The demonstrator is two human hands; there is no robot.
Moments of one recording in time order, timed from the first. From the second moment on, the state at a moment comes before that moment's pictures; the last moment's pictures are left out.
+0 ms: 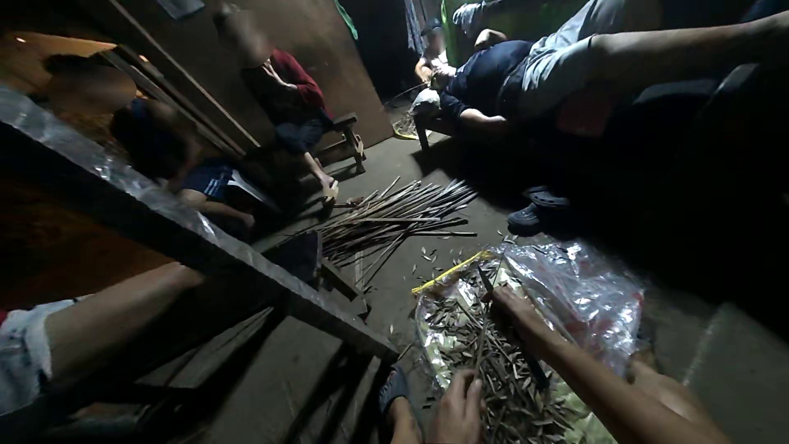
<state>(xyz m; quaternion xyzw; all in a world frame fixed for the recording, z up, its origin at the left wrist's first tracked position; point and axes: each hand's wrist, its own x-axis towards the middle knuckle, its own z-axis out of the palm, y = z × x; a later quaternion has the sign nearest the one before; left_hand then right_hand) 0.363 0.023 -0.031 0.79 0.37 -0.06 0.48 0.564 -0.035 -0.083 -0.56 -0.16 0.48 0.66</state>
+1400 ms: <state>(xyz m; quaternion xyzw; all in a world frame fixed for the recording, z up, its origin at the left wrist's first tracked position) 0.419 0.044 -0.069 0.66 0.40 0.08 0.63 0.590 -0.026 -0.112 -0.74 -0.22 0.28 0.57</state>
